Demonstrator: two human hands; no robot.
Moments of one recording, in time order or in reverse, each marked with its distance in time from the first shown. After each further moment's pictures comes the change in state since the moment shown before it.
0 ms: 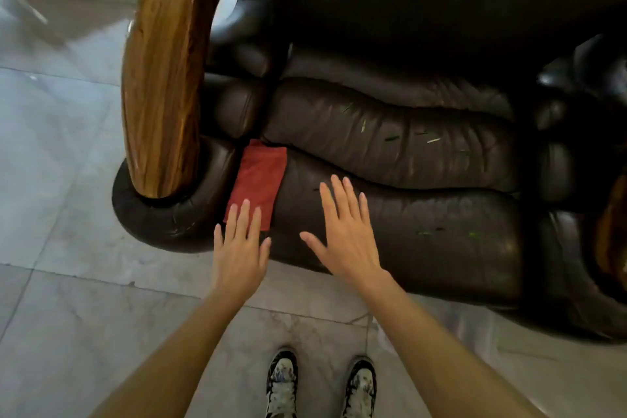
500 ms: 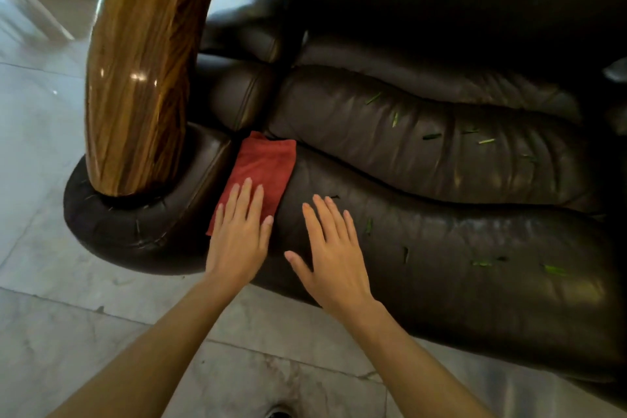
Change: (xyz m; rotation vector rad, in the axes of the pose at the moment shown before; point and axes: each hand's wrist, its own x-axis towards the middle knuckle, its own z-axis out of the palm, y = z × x) left_hand 0.082 -0.018 0.084 -0.121 0.187 0.007; right_hand 0.026 0.004 0.122 0.054 0.123 -0.135
